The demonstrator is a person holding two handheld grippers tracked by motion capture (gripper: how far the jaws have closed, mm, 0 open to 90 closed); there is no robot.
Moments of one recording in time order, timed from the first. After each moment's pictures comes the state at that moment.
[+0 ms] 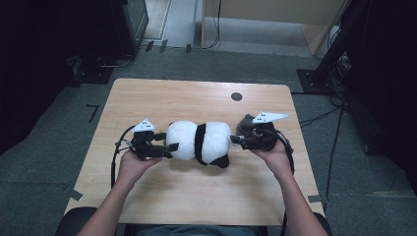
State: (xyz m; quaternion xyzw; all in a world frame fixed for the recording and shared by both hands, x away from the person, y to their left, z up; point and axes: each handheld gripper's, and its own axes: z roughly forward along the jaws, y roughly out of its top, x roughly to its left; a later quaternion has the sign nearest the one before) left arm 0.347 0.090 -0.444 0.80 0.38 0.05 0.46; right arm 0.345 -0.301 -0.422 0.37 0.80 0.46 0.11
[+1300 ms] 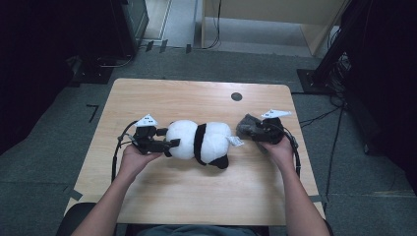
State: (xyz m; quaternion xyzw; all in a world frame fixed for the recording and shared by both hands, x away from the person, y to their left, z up) left arm 0.361 0.088 -0.447 0.81 0.36 0.05 0.46; right arm 0.390 -0.346 -0.477 0.45 0.79 0.38 0.16
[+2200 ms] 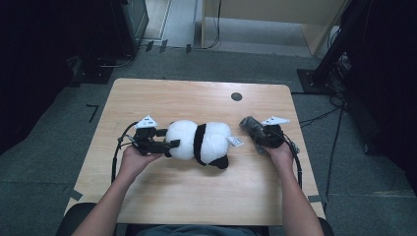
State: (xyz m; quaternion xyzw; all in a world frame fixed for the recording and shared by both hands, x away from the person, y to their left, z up) left arm 0.359 0.088 -0.451 0.81 0.37 0.05 0.46; right arm 0.392 -0.360 -0.516 0.49 0.77 0.36 0.18
